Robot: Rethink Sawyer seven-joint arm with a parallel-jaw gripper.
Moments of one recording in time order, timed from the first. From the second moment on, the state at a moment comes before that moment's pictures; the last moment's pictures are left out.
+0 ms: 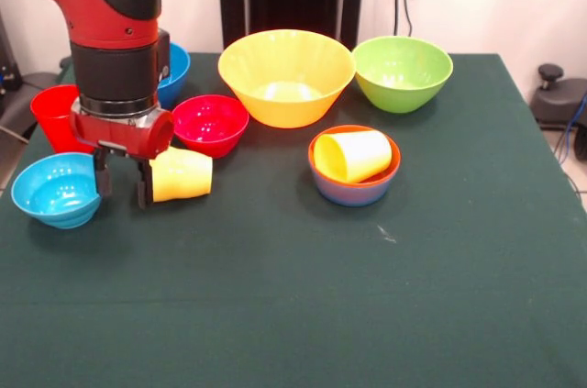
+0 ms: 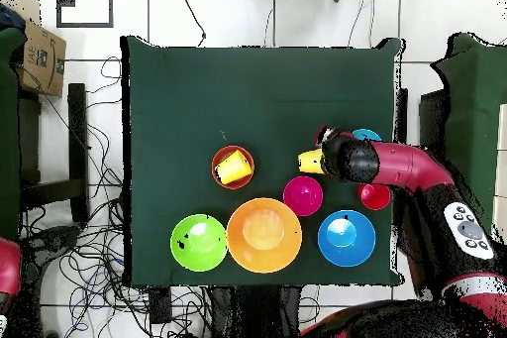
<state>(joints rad) -0.75 -0.46 0.34 1.48 -0.56 0.41 2.00</state>
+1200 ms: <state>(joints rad) -0.78 -0.62 0.42 1.49 -0.57 0.52 2.00</state>
